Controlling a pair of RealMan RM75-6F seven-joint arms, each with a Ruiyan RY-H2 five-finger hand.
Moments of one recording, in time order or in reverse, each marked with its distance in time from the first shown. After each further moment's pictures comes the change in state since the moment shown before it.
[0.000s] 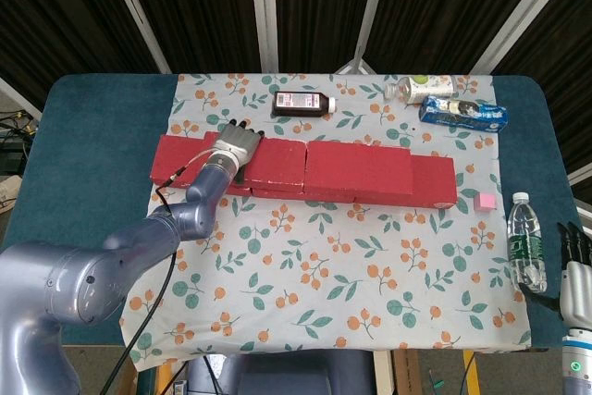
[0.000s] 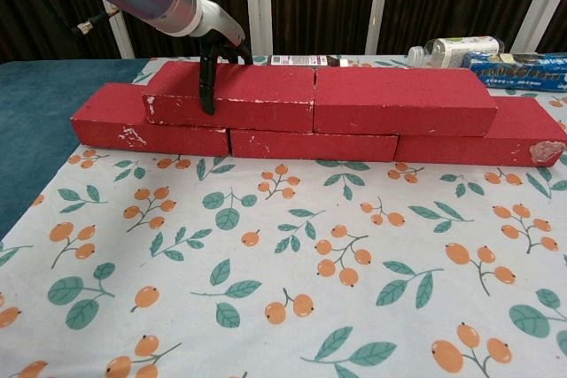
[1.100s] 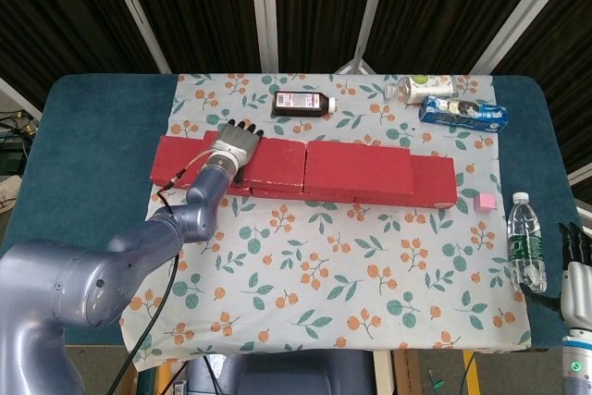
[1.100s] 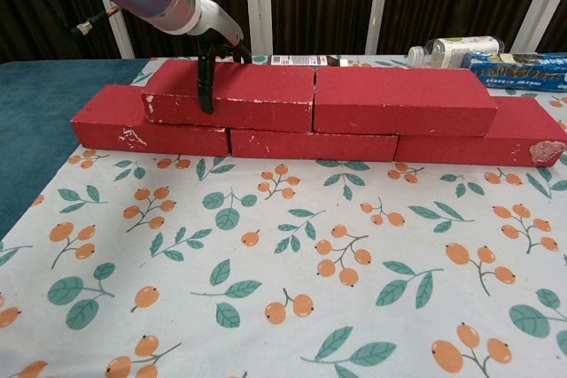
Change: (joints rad) left arm -0.042 -0.001 0.049 -0.024 -0.042 0.020 0.006; right arm -0.002 0.000 0.003 -0.004 0.008 0.001 -0.006
